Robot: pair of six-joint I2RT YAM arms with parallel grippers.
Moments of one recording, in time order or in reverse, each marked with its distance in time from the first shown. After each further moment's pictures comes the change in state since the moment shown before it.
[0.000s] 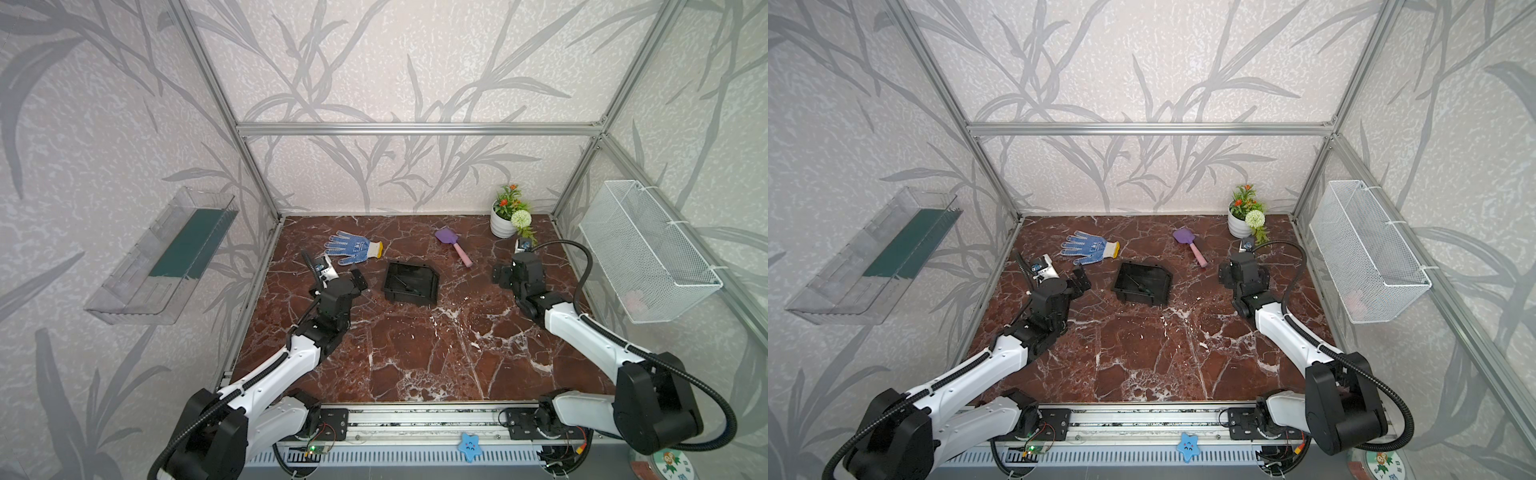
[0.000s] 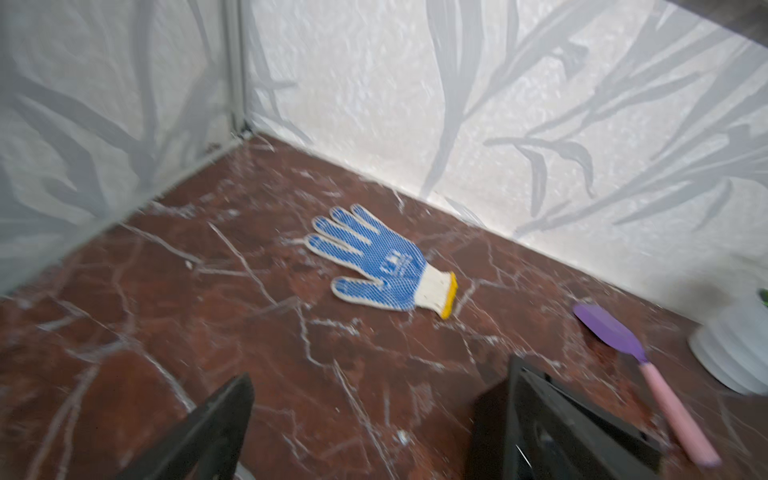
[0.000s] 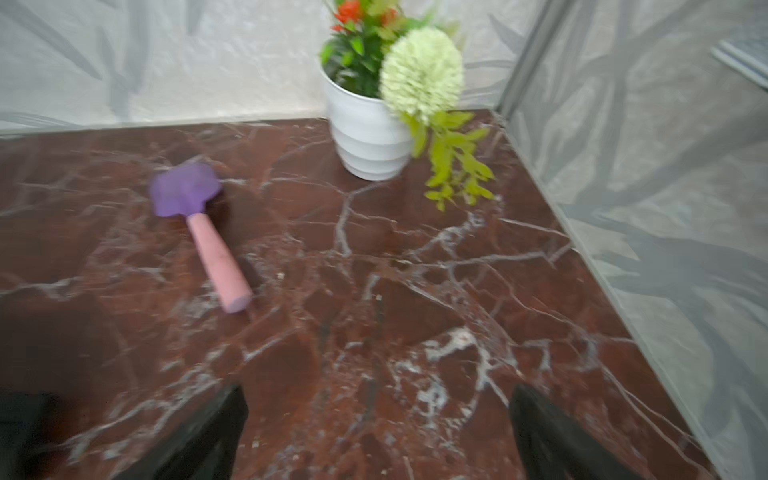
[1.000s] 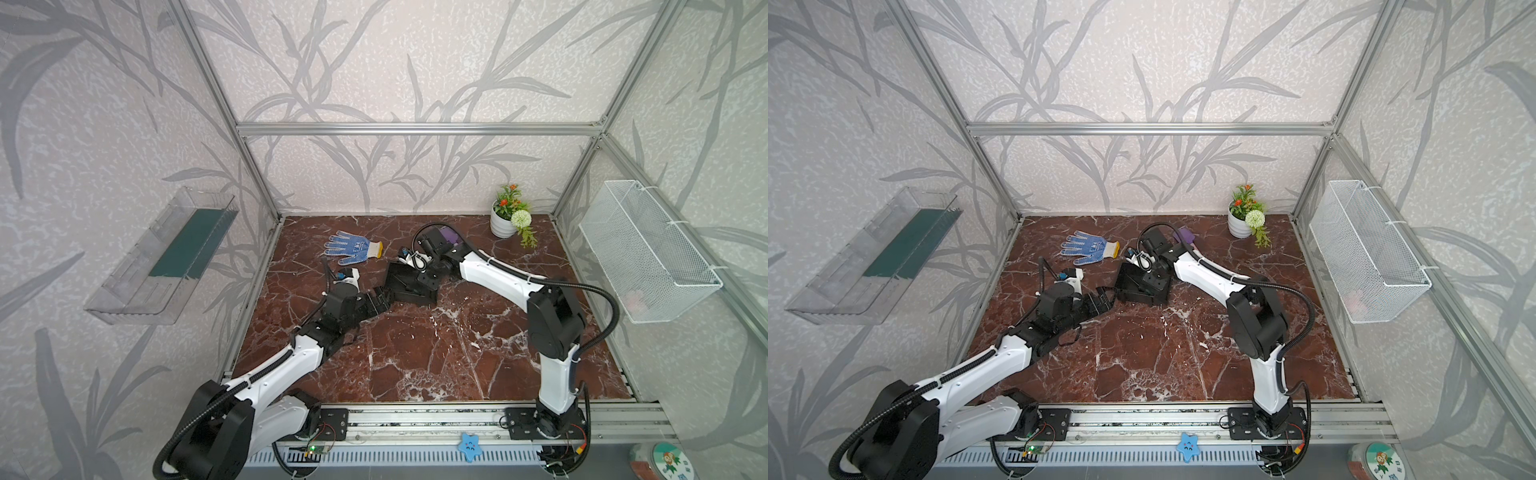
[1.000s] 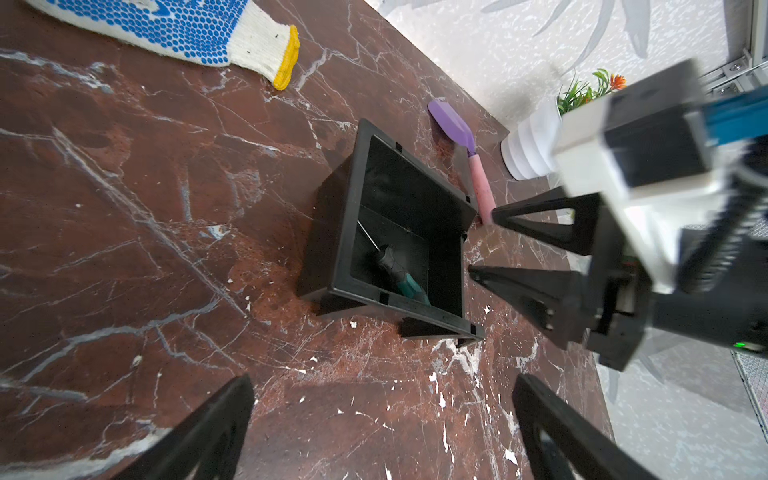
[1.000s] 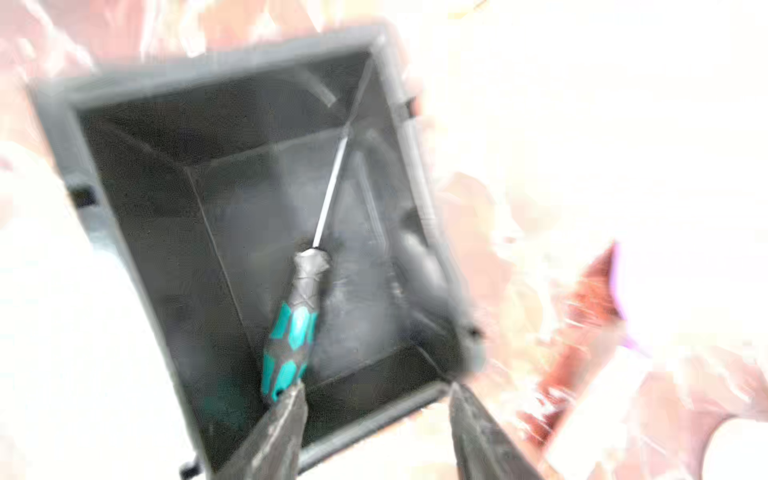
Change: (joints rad) left arm -0.008 0.040 -0.023 -0.136 0.735 -0.309; right arm 0.383 0.657 0.887 -0.635 -0.448 -0.621
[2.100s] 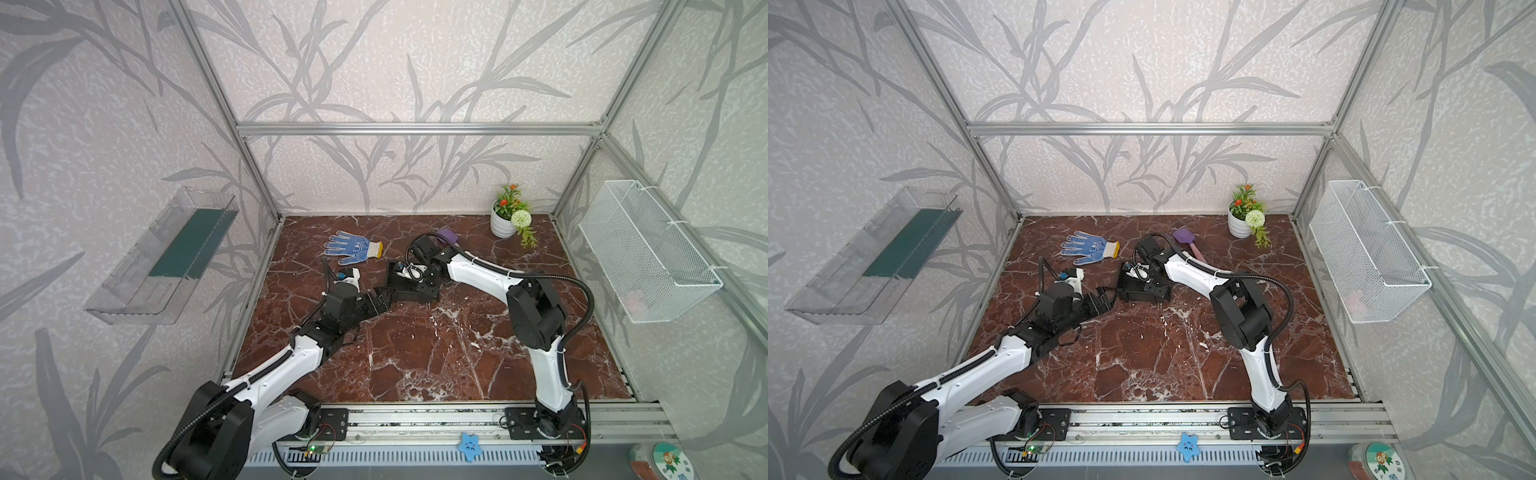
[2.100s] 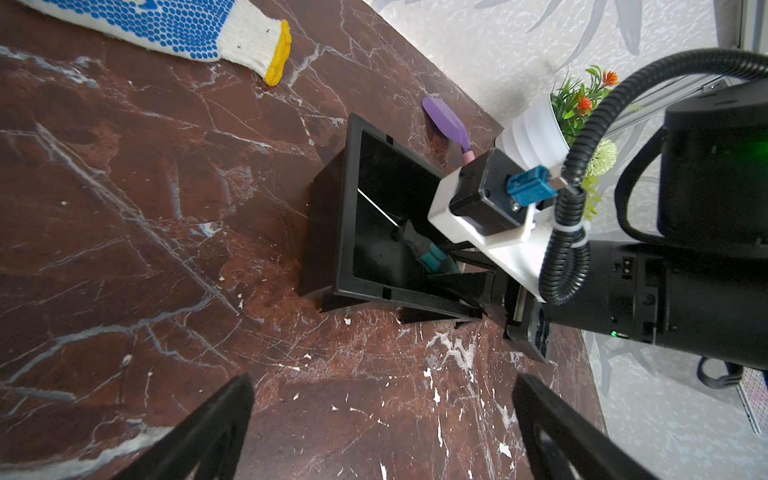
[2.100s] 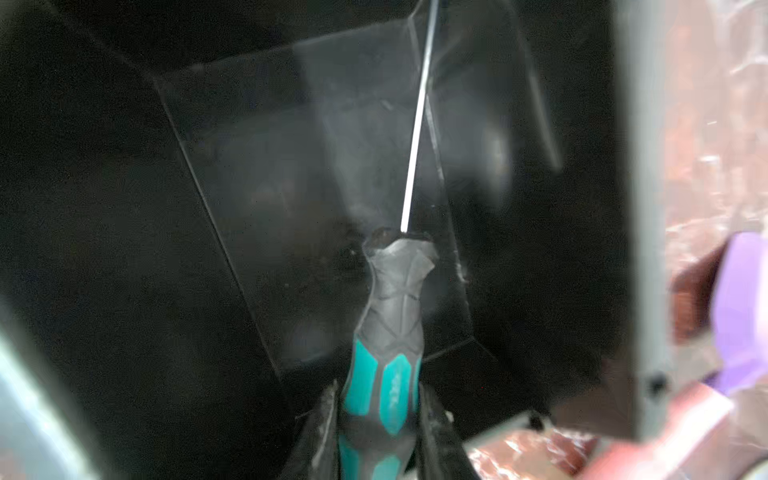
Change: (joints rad) left arm 0.000 -0.005 -0.001 0.000 0.018 0.004; right arm 0.030 0.178 0.080 -0.114 0.023 -0.136
